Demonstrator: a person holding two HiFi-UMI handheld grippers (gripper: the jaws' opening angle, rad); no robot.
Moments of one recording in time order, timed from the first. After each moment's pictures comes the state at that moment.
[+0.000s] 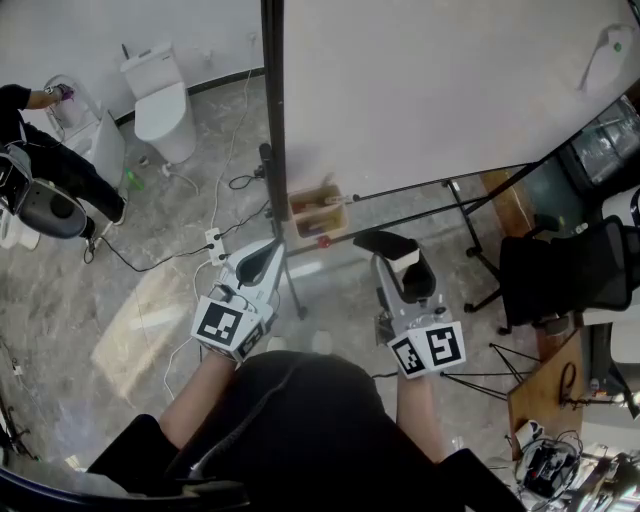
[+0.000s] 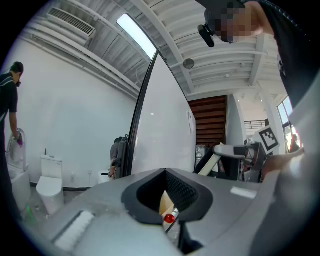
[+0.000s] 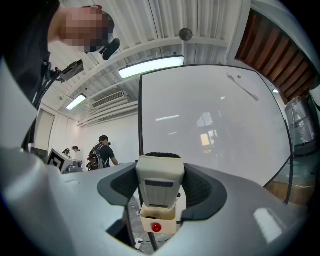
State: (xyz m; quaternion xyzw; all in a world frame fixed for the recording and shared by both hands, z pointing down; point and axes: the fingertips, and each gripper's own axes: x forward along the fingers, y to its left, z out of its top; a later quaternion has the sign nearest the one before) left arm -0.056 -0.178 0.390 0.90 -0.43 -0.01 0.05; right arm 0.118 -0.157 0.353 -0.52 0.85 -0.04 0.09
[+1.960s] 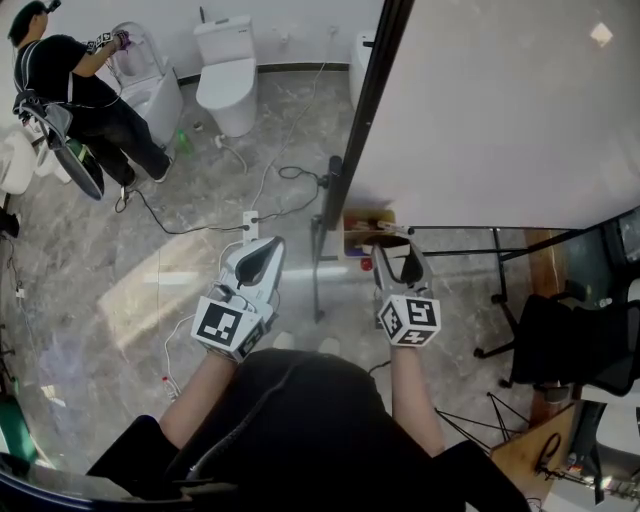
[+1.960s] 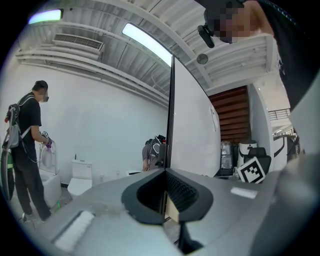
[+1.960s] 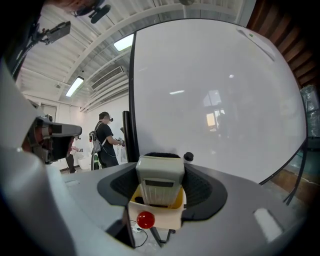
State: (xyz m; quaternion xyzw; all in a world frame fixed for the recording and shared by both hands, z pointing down) left arm -0.141 -0.192 0.394 0.83 -0.56 -0.01 0.04; right arm 0.053 -0.271 0.484 -0.48 0.87 -0.10 -0.02
